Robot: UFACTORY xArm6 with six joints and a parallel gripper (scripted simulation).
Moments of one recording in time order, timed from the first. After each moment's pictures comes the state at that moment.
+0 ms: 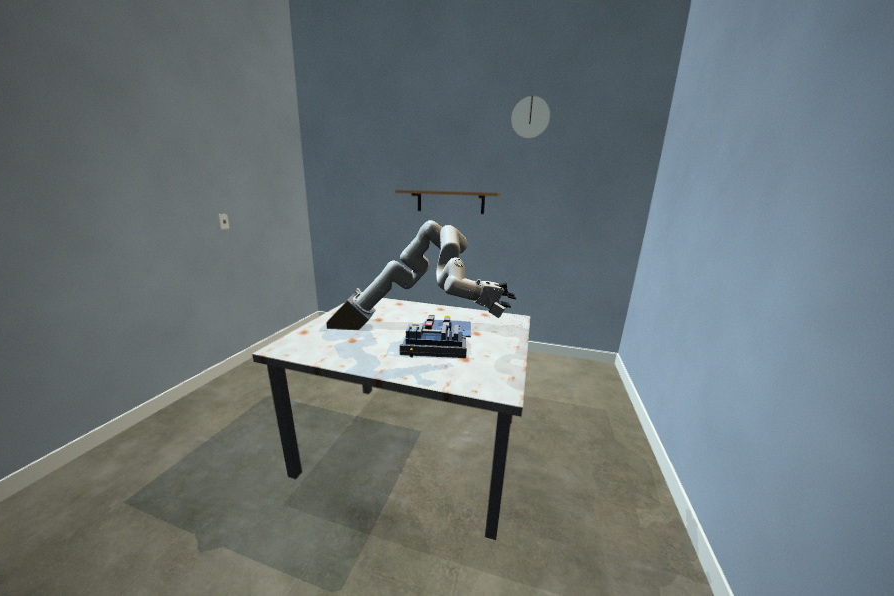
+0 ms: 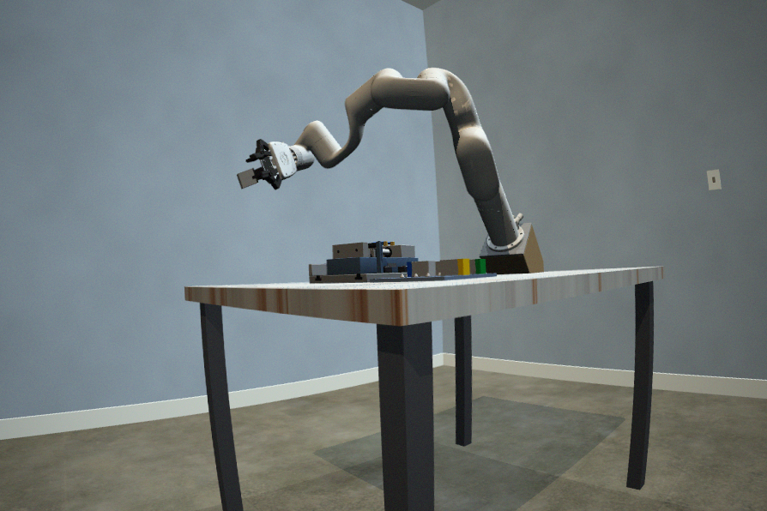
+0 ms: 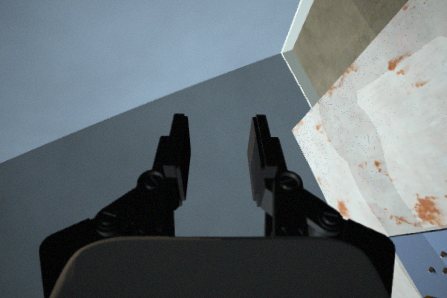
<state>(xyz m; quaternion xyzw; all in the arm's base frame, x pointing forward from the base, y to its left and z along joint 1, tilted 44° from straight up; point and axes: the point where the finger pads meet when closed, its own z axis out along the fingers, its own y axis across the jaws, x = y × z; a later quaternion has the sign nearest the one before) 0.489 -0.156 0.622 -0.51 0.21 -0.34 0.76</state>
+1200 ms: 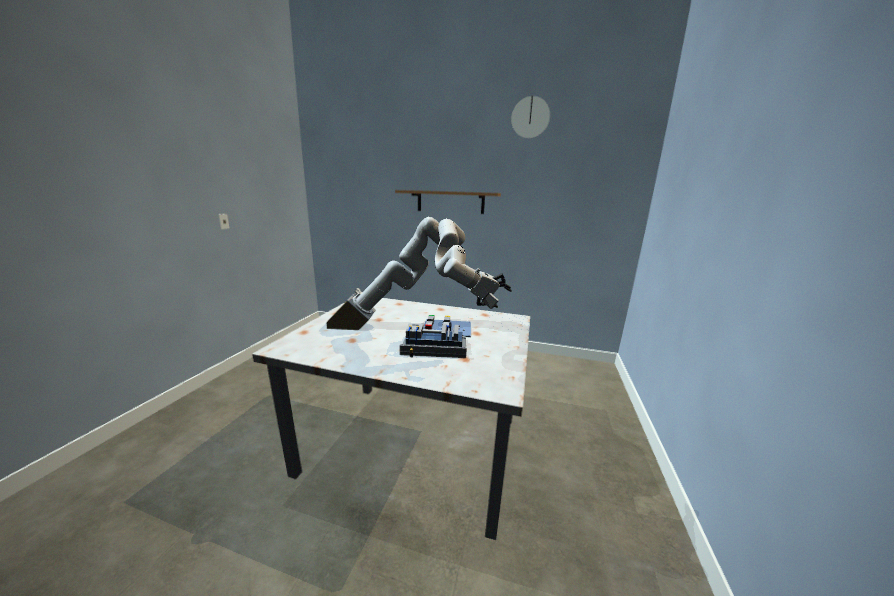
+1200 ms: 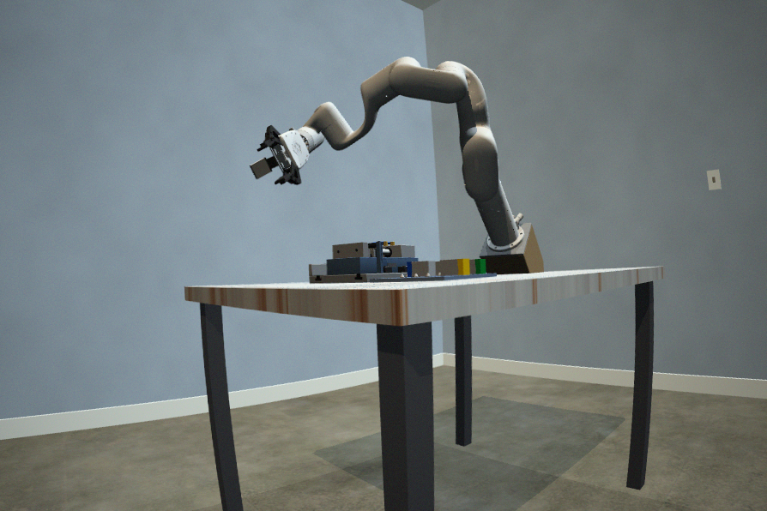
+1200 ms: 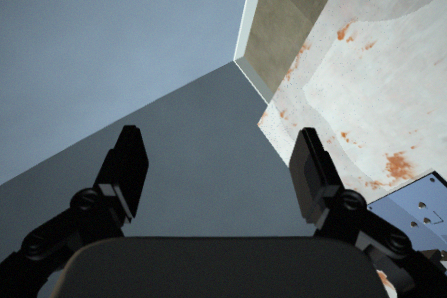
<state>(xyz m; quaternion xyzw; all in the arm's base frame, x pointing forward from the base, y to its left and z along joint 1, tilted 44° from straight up) 0.461 -0.139 0.608 -0.57 0.28 -0.33 0.70</state>
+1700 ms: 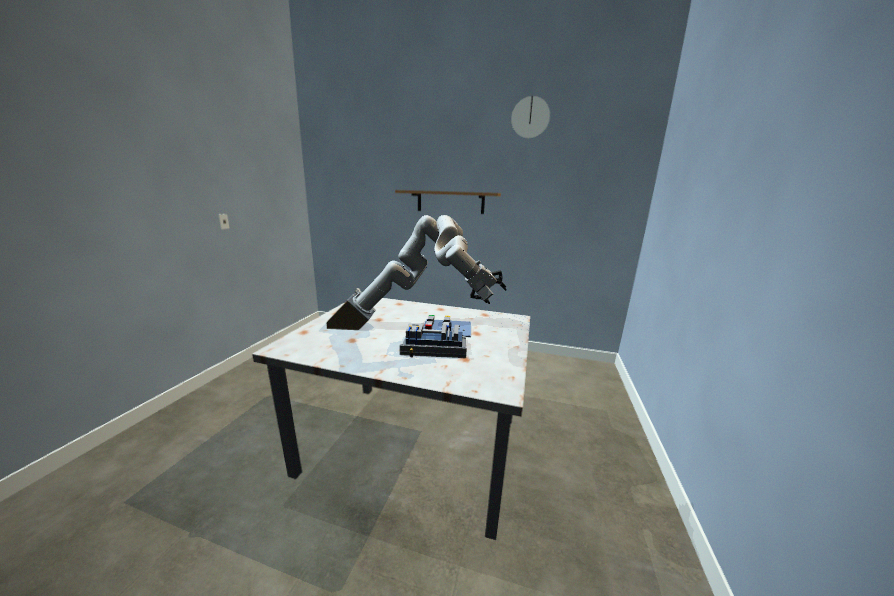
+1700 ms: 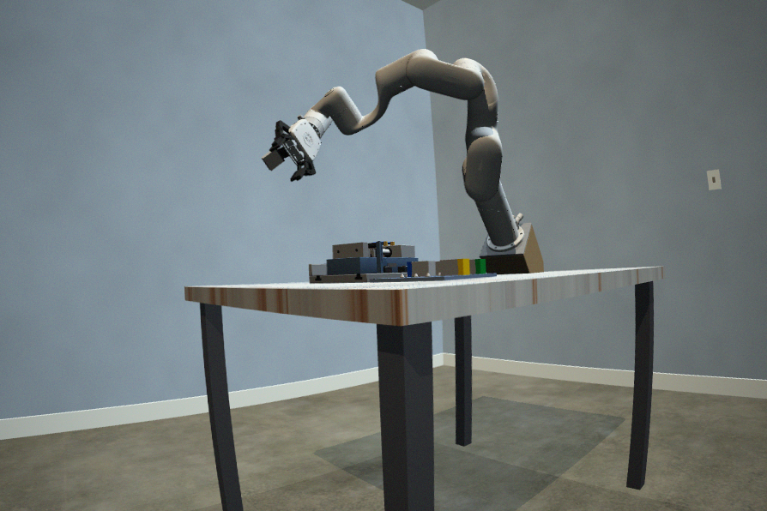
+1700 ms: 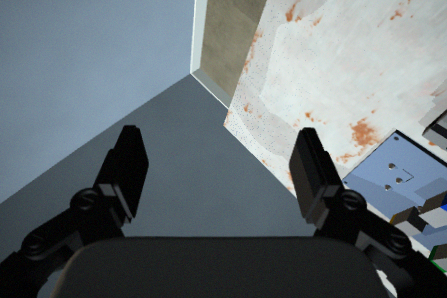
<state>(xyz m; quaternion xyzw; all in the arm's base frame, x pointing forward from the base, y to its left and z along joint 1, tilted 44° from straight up) 0.434 -0.123 0.594 -0.62 0.34 -0.31 0.63</state>
